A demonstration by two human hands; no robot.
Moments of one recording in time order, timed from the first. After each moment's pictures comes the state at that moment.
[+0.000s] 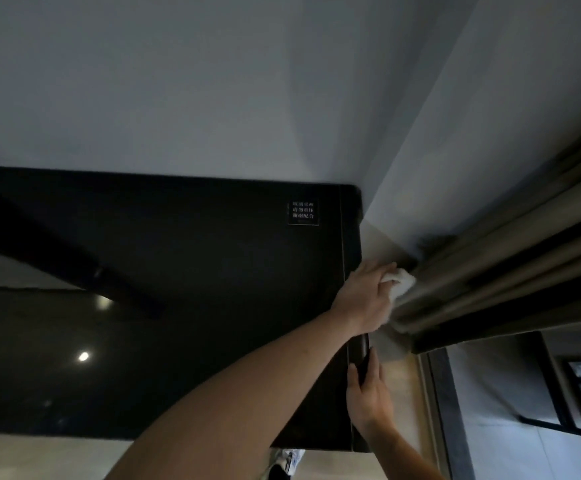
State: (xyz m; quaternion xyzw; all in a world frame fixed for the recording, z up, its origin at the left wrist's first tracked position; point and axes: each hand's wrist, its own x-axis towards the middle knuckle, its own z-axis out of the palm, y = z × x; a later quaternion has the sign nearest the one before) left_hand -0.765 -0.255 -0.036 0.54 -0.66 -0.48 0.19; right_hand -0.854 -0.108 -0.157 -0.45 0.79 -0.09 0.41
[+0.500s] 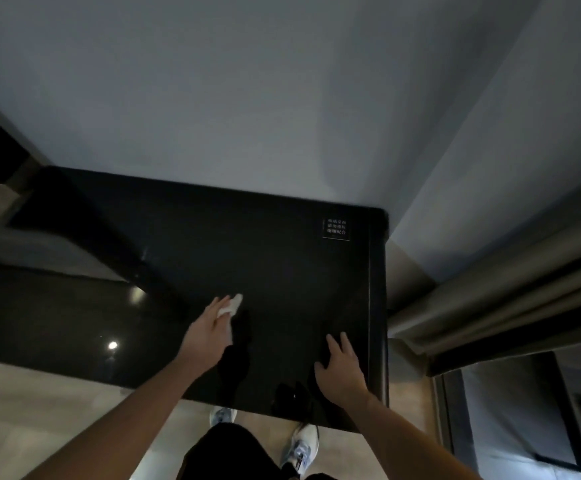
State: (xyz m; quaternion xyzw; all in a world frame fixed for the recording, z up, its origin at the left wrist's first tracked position) left_hand -0.484 -0.096 -0.016 0.78 -0.42 -0.40 0.21; right_hand -0.768 -0.116 -0.080 -0.61 0.66 0.04 0.43
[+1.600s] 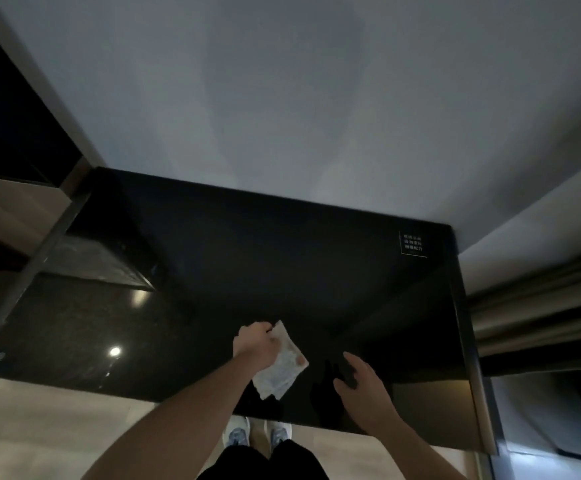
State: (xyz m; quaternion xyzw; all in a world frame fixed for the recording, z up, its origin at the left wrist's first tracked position) left_hand -0.295 -0.115 -0.069 0.77 -0.49 -0.40 0.01; right_hand -0.541 -0.077 -0.031 -0.55 0.69 0.01 0.47
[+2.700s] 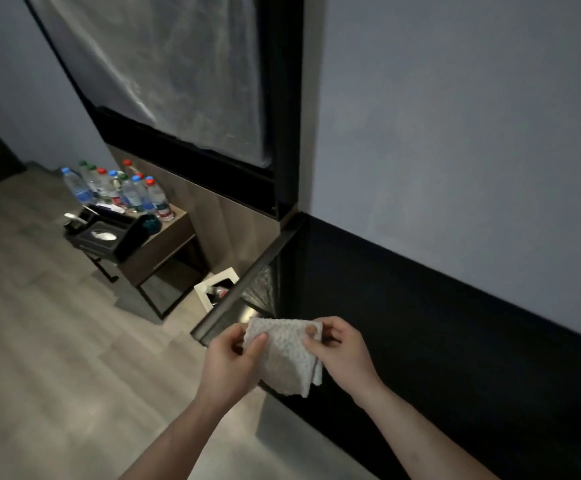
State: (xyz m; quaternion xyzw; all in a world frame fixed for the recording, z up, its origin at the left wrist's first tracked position) left_hand 0.038 0.098 0.101 0.76 -0.25 -0.29 0.52; right_hand -0.124 -0.050 0.096 -0.62 0.42 -0.16 0.65
